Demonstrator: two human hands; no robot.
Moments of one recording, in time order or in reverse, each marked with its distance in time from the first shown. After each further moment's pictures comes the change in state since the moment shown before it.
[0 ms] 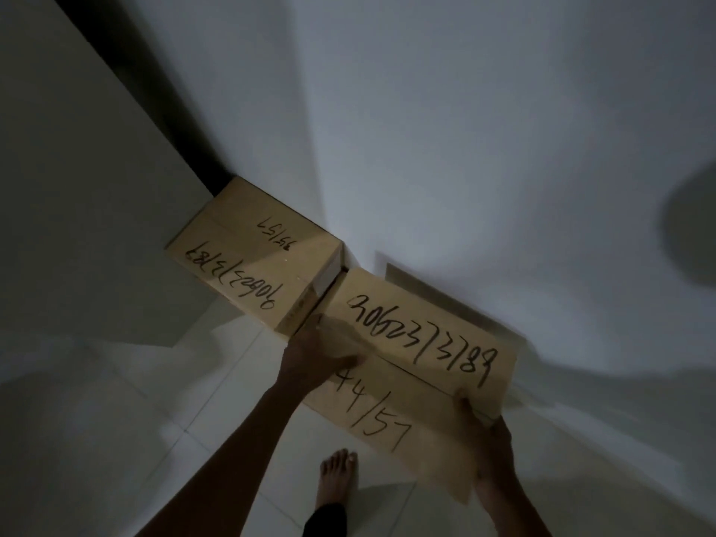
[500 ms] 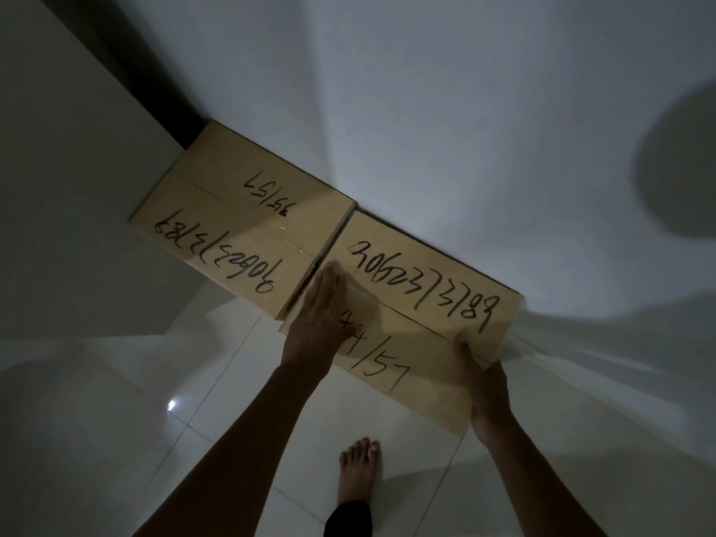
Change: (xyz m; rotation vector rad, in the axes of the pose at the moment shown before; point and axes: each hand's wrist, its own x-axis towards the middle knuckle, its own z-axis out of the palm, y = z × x) left_hand 0.065 -0.087 0.008 0.650 0.041 0.092; right_hand 0.092 0.032 0.092 0.124 -0.153 -0.096
